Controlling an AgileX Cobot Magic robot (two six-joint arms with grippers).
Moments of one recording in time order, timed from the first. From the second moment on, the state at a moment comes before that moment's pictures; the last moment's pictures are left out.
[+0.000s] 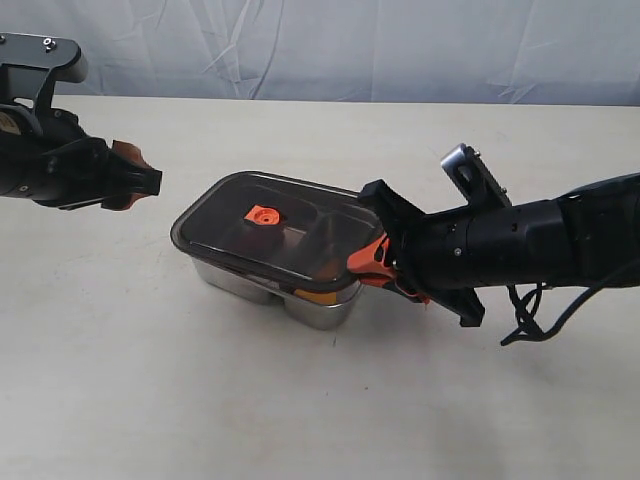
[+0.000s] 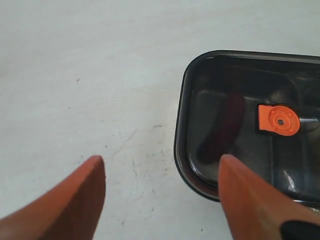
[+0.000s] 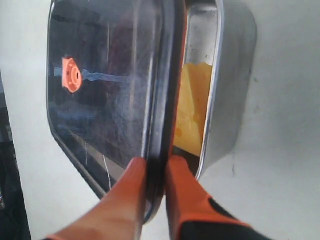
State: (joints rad) left arm -0.31 1.36 -0.77 -0.23 0.30 0.14; right arm 0.60 1.62 -0.66 1.74 0.44 -0.70
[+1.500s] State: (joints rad) left arm -0.31 1.38 -0.77 -0.24 0.33 0.14; right arm 0.56 1.48 -0.75 1.20 0.59 -0.37
